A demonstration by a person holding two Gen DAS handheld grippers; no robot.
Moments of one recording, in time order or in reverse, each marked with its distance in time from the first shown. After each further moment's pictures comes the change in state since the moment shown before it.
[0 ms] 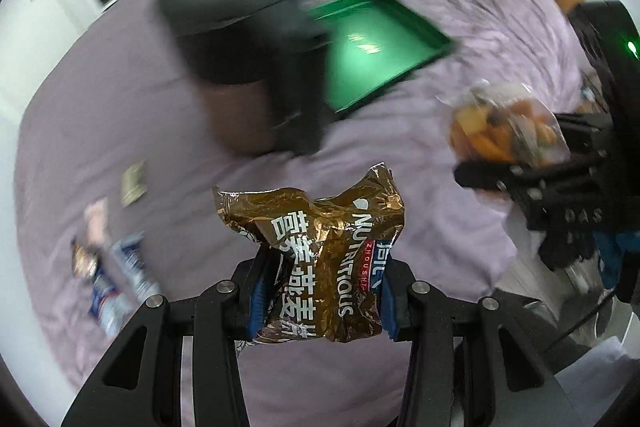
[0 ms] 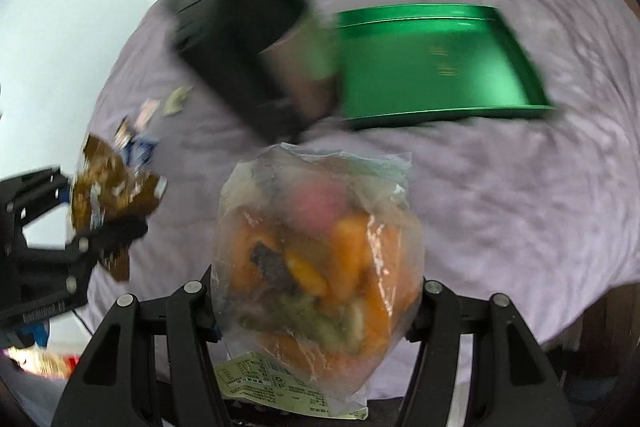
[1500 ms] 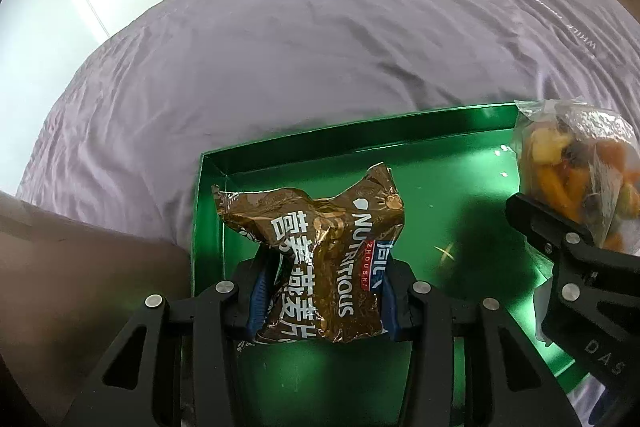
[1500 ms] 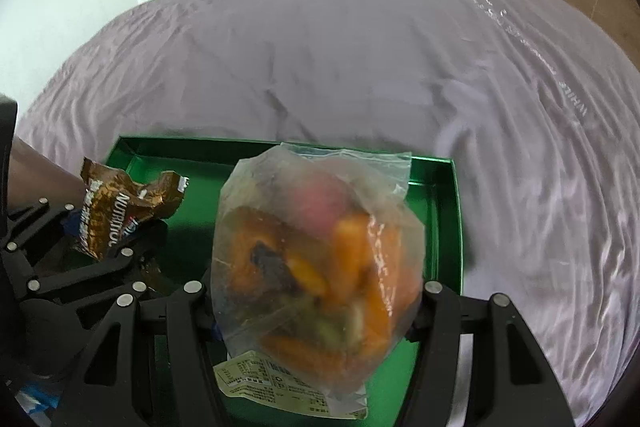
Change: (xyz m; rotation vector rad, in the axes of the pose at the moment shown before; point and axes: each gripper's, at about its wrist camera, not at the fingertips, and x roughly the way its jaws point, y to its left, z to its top) left arm 0.244 0.021 0.245 -0.481 -0.097 0.377; right arm 0.166 -0.173 0.248 -0.308 -0.163 -0.119
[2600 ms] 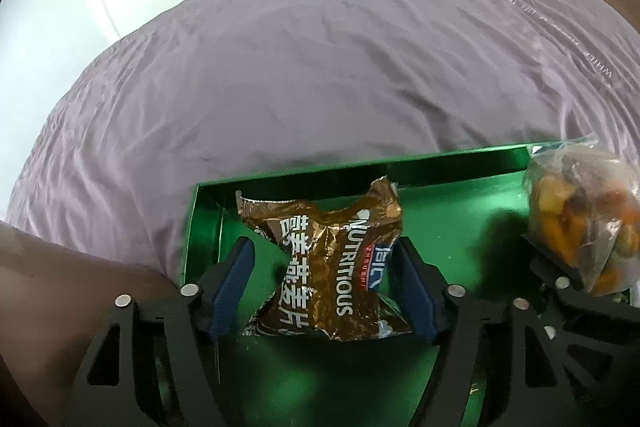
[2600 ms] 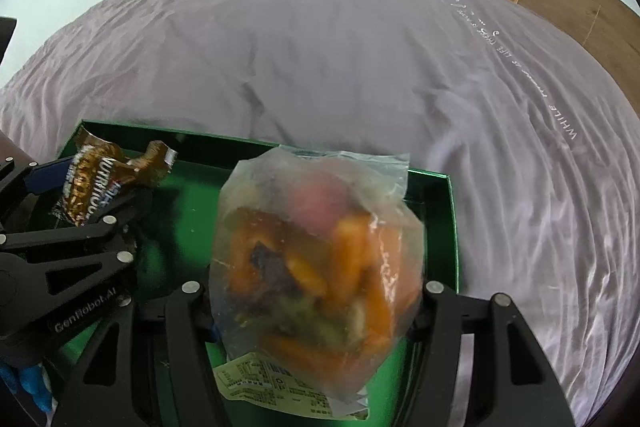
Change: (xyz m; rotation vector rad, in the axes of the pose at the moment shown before) left arm 0.011 0.006 0.016 -0.047 -0.075 0.012; right arm 0.014 0.004 -0.002 -0.043 -0.038 -0.102
